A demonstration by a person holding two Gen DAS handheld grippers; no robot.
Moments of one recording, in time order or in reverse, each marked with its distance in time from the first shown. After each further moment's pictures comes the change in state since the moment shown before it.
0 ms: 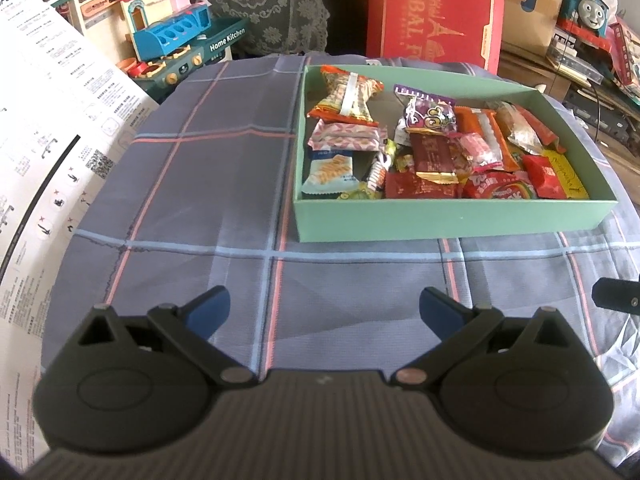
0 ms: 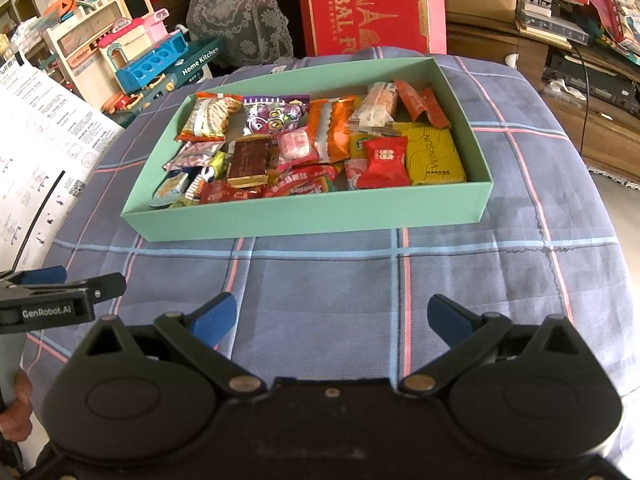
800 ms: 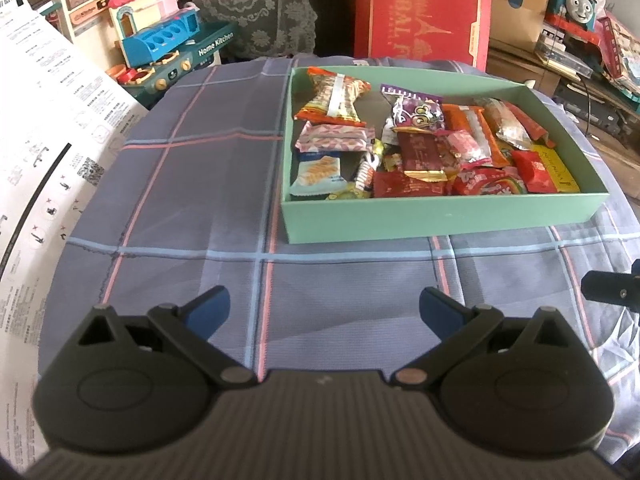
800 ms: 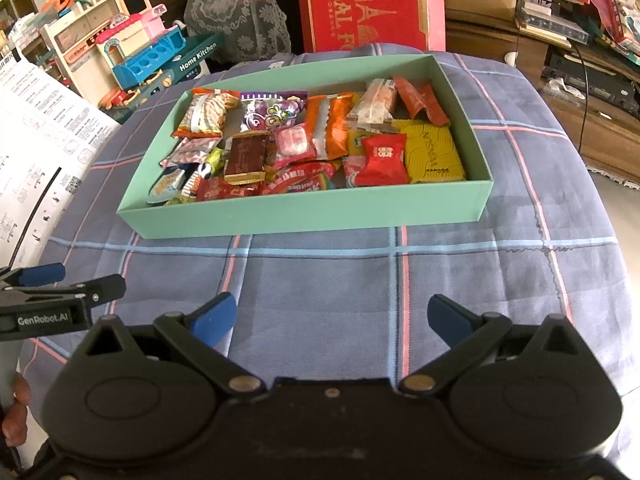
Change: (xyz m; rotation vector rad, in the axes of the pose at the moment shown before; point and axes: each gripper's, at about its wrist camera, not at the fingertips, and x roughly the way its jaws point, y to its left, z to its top) left arm -0.001 -0.003 -0.002 0.030 -0.008 -0.022; right arm 0.003 0.001 0.001 -0.005 0.009 -0.012
